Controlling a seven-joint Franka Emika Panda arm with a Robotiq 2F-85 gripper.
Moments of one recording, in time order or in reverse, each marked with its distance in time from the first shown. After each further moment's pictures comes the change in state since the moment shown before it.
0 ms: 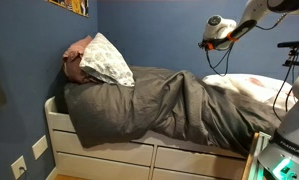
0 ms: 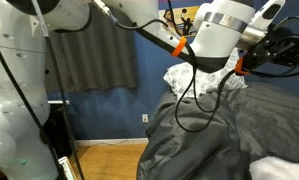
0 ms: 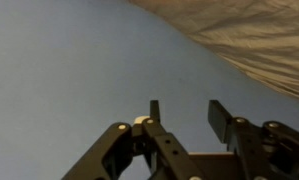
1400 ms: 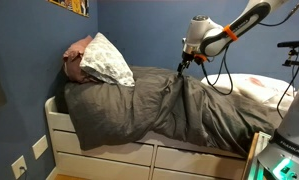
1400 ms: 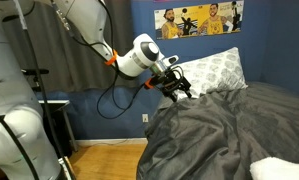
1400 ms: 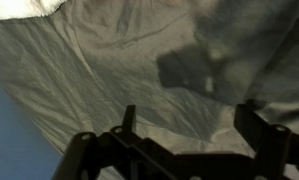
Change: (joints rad) arm 0.285 -0.357 0.273 -0.659 0.519 -0.187 -0.628
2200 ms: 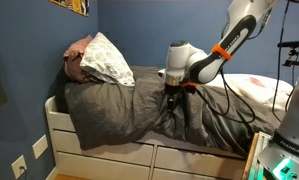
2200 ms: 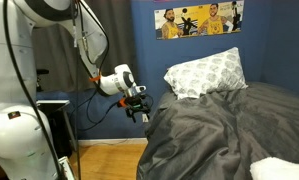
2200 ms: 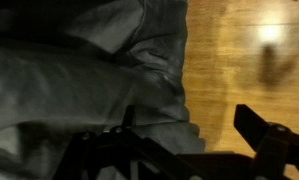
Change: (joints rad) arm 0.253 0.228 0.169 -0.095 0.163 0.010 -0.209
